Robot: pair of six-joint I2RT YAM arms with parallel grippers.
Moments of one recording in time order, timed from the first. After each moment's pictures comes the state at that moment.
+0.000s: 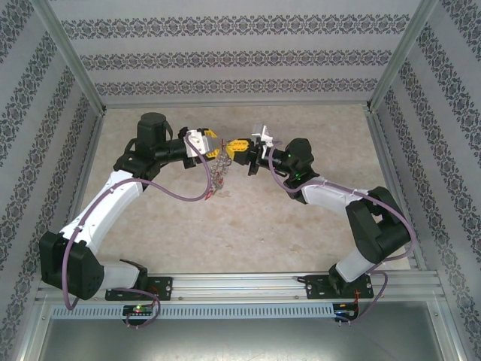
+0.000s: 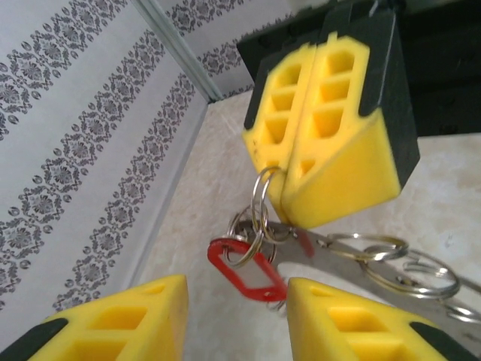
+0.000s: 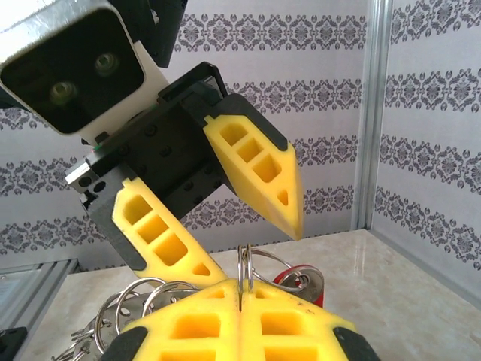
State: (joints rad) left arm -0.30 1.31 1.14 -0.24 0.70 0.88; right arm 0.52 1.60 0.86 0.99 -0.82 0.22
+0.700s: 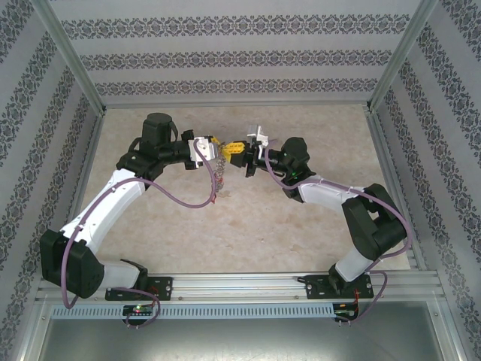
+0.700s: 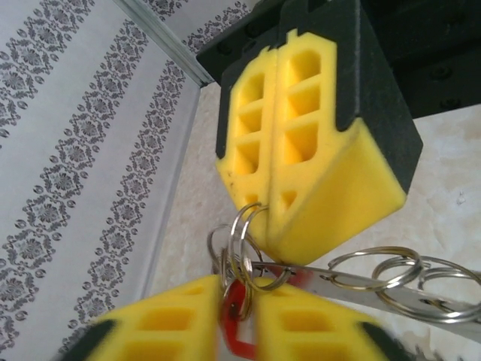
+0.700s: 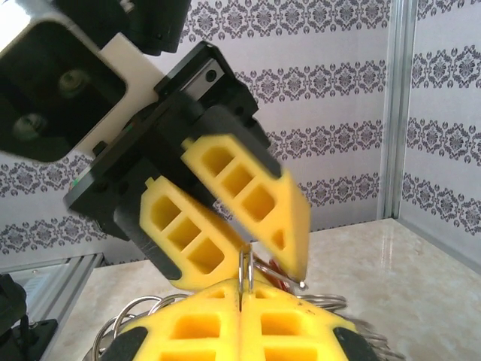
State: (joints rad) left arm -0.34 1.33 1.17 -0.31 0.64 1.02; right arm 0.53 1.63 0.88 0.97 -0.86 0.26
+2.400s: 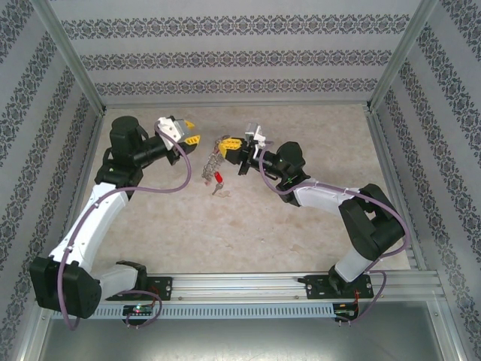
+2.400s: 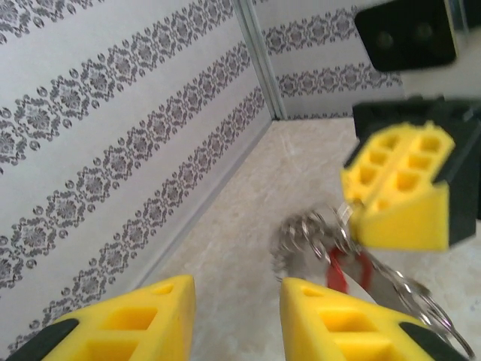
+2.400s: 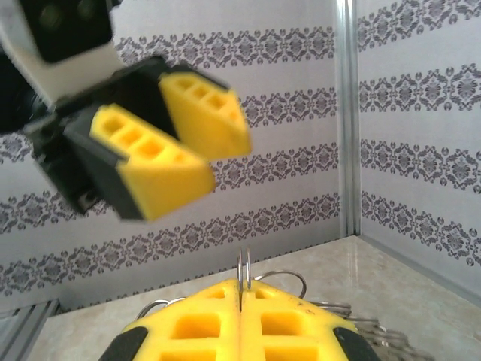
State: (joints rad) left arm -0.16 1.18 1.07 -0.08 0.72 0.51; right arm 0.59 1.64 0.87 1.04 -0.66 0.27
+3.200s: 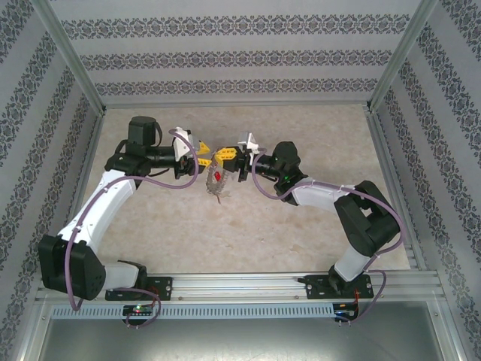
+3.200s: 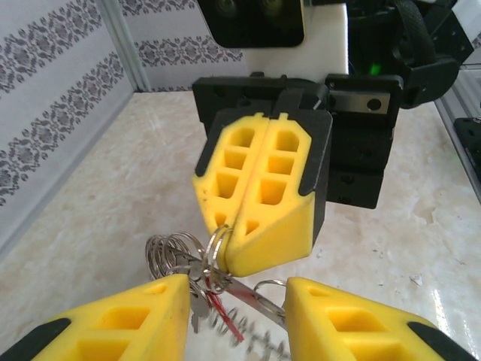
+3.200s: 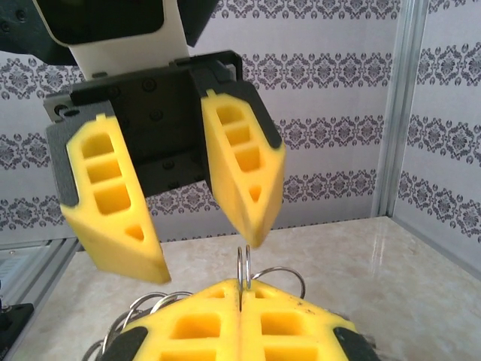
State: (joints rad) left arm -0.19 1.31 1.12 -0.42 0.98 0.70; right arm 0.59 1.68 0.88 0.98 -0.80 0.14
